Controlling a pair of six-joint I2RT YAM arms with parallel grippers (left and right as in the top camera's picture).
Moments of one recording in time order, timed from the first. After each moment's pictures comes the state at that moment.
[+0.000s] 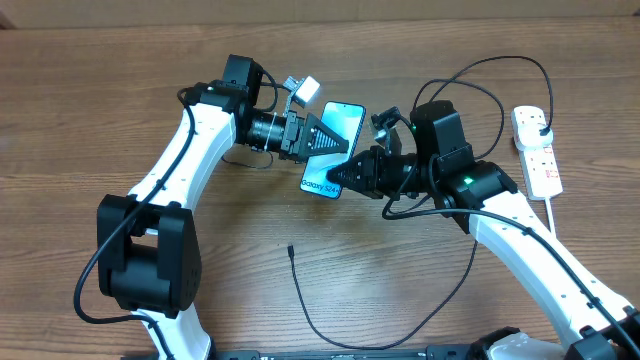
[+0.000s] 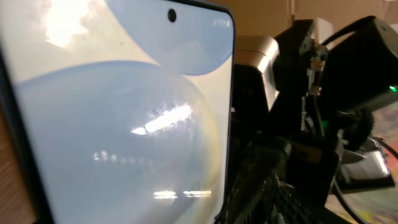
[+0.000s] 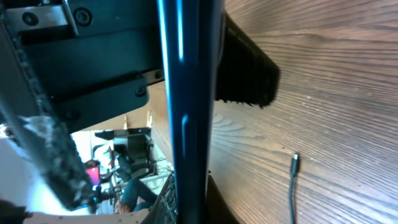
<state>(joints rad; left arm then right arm) -0.23 1.93 1.52 -0.96 1.40 0.06 0.41 1.43 1.02 -0.35 -0.84 0.76</state>
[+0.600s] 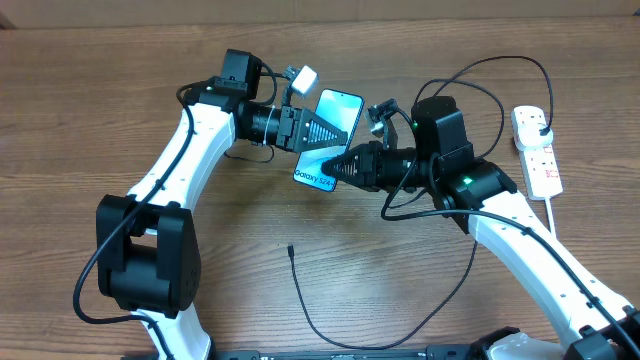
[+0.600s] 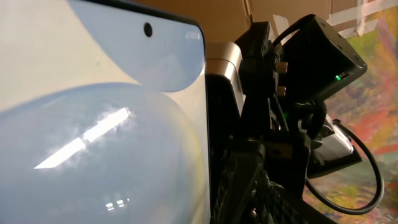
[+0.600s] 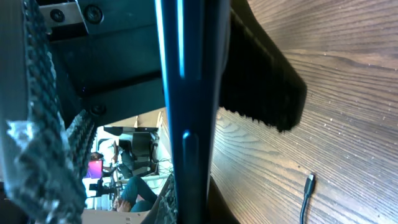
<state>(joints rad) -0.22 1.93 1.52 -0.86 1.54 0.08 0.41 1.43 1.02 -0.25 -0.87 0.75</state>
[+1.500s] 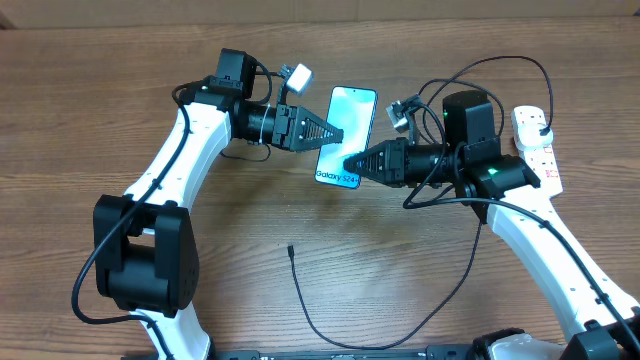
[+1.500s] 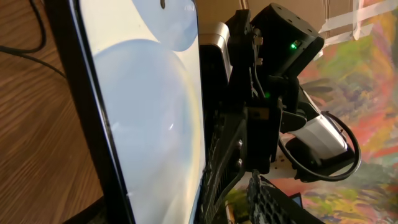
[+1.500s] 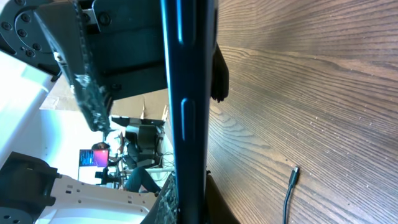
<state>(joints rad) -0.20 1.93 1.52 -0.86 1.54 0.08 0.27 1.43 1.02 -0.34 -1.03 0.59</state>
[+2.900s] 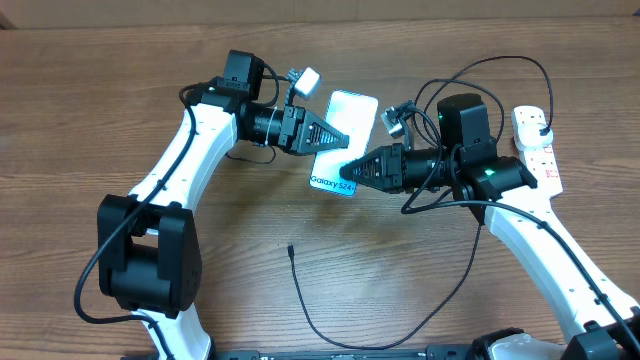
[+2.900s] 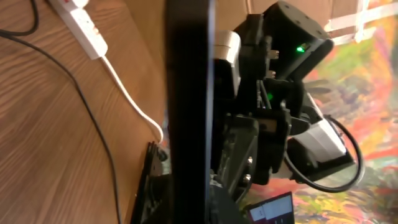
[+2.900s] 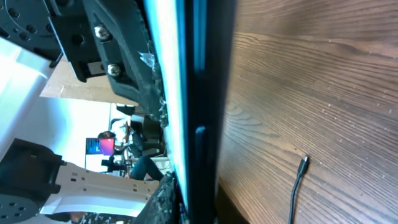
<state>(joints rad) -0.23 1.93 1.52 -0.86 1.54 0.03 0.29 1.43 1.02 -0.39 -1.06 0.56</state>
